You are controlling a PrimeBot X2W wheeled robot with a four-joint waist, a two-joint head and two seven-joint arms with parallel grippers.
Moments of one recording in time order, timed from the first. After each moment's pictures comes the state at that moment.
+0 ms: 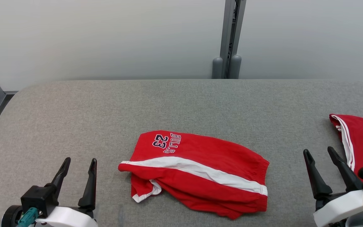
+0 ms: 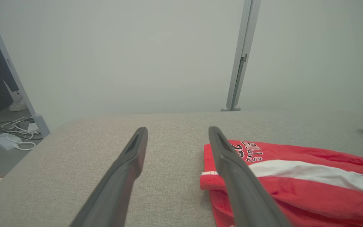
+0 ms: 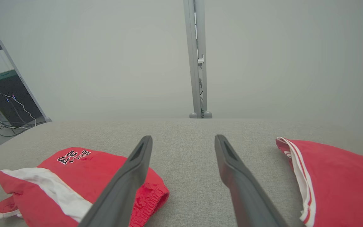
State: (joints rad) left arm 0.01 0.44 -0.38 -0.02 -0.55 0.26 -0.16; right arm 0.02 -0.16 0.03 0.01 0.33 0.13 0.00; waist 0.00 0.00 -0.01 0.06
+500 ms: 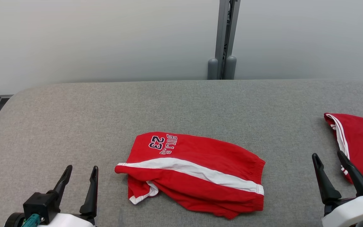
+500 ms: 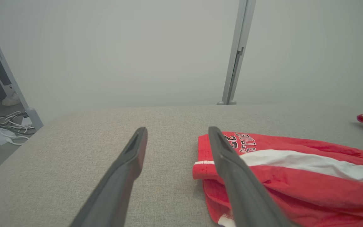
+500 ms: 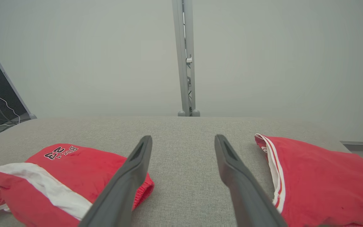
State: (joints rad) left arm 0.05 0.44 -0.39 -0.03 -0.56 0.27 -0.17; right arm 0.08 -0.16 -0.02 -0.07 0.30 0.13 0.04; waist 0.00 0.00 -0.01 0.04
